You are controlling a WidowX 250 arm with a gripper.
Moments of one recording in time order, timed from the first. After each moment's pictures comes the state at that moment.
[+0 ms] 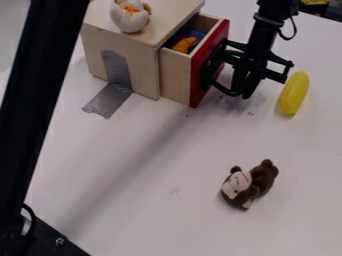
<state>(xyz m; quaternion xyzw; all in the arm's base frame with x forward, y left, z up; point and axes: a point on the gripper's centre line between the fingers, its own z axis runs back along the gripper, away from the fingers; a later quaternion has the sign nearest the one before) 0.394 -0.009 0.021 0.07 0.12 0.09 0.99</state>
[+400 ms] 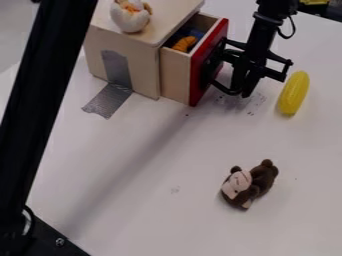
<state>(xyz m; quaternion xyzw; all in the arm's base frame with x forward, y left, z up) 0.396 -0.002 0.020 0.07 0.13 0.10 0.98</state>
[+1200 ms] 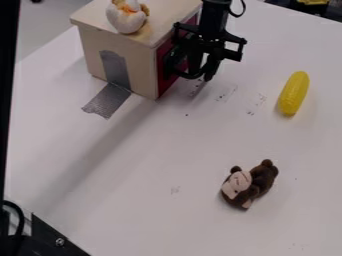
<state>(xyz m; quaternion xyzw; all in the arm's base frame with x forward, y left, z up) 0.366 0.058 0.043 0.05 0.09 0.14 0.98</state>
